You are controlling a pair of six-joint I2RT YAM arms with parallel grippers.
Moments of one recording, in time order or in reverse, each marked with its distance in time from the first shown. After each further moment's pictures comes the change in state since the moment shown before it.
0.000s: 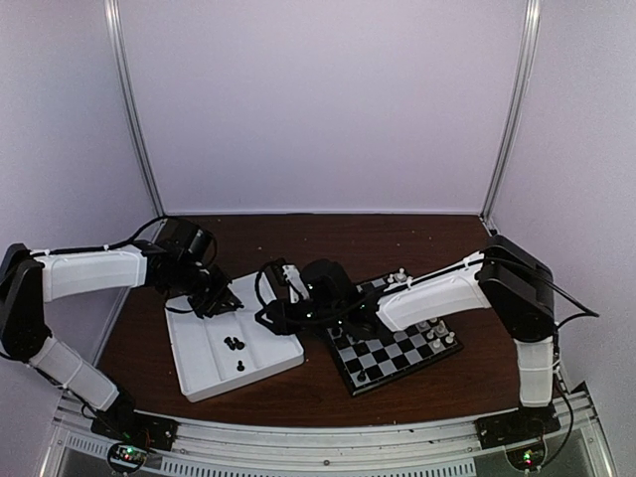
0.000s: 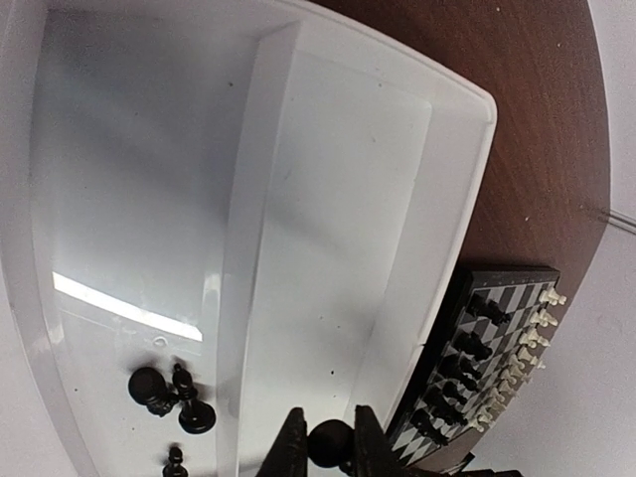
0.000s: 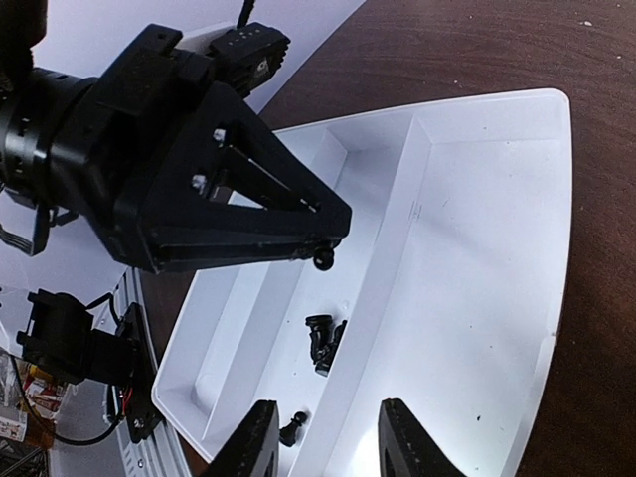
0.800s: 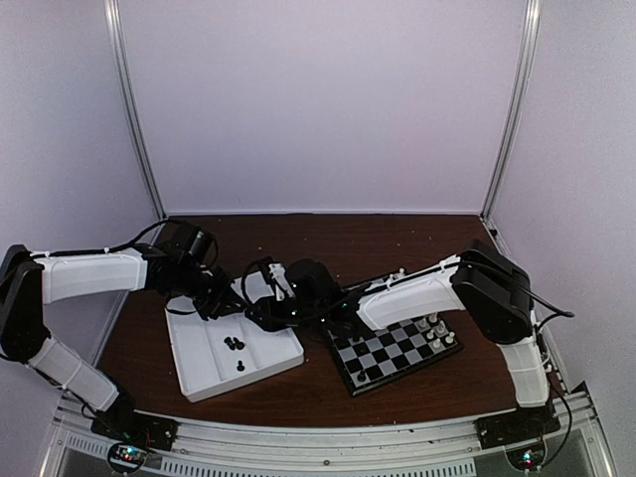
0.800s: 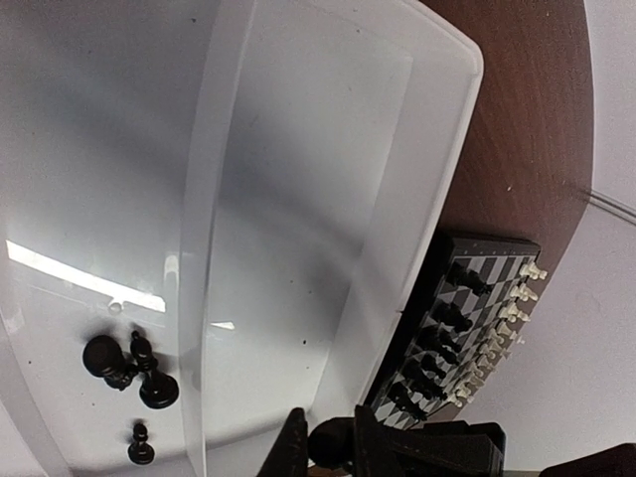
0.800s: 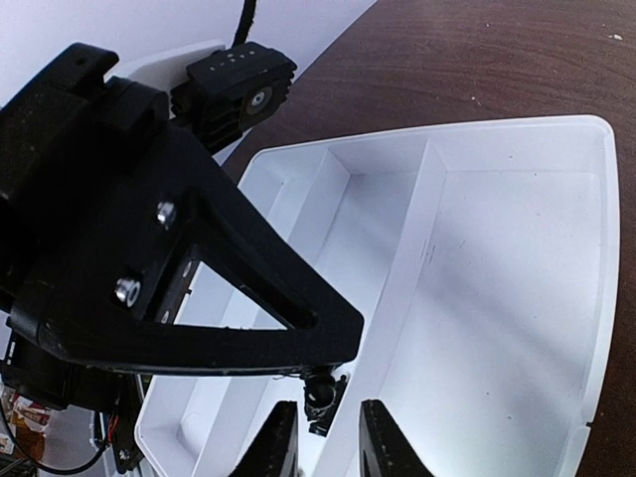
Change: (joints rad) left arm -0.016 -0.014 -0.031 0.060 0.089 -0.062; right arm 0.000 0.148 0.166 0.000 0.008 -0.014
